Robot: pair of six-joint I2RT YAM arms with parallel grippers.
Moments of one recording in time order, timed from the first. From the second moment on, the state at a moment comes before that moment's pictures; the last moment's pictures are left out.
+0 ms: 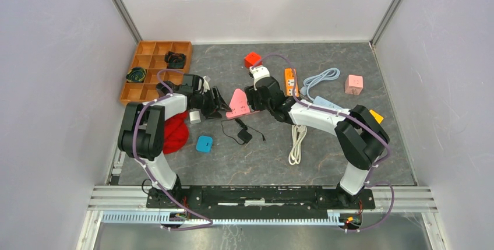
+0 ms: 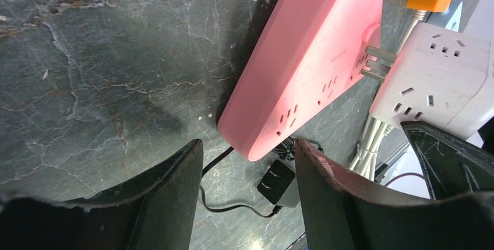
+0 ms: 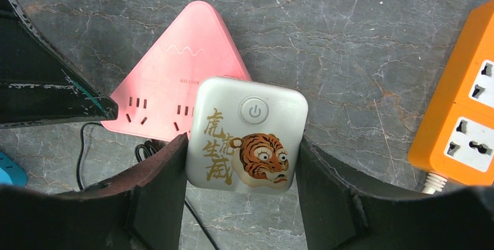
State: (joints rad) left arm -0.17 1.75 0.96 -0.21 0.55 -0.55; right arm 0.77 1.76 1.12 0.04 0.24 0.21
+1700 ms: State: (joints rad) left arm -0.17 1.77 0.97 -0.23 0.56 -0.55; right arm 0.79 1.80 1.24 -0.18 0.30 0.27
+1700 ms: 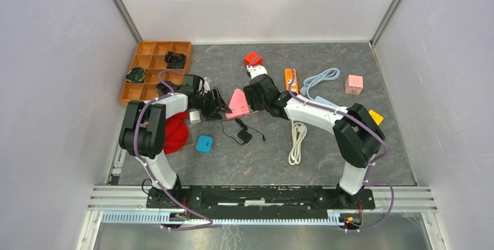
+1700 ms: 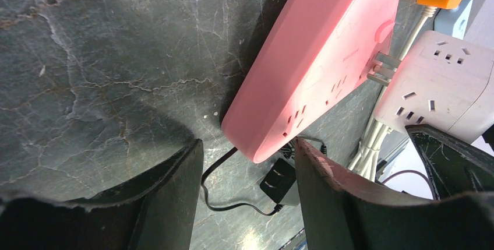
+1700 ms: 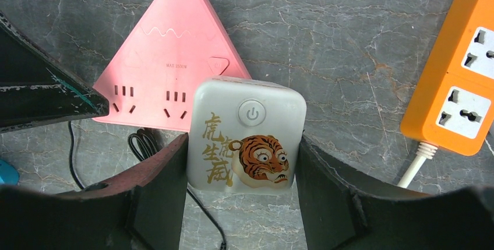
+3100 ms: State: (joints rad) left arm -0.17 1.79 0.97 -0.24 0.59 -0.55; right arm 0.84 1.81 1.26 -0.20 0.35 0.29
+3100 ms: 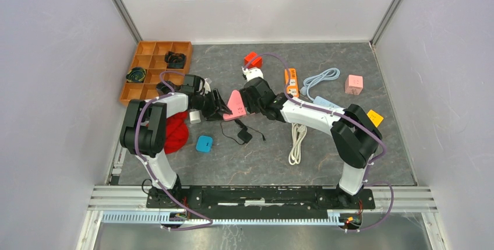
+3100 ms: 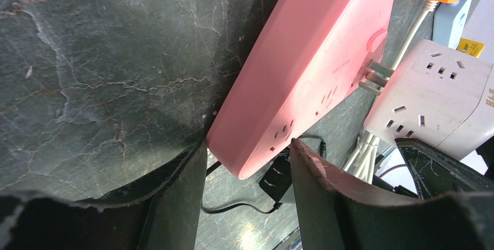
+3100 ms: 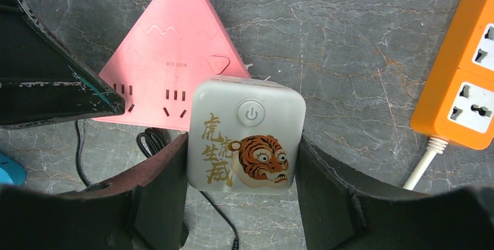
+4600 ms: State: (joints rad) left arm -0.17 1.80 0.97 -0.24 0.61 -0.57; right arm 0.88 1.77 1.18 -0.13 0.47 0.40
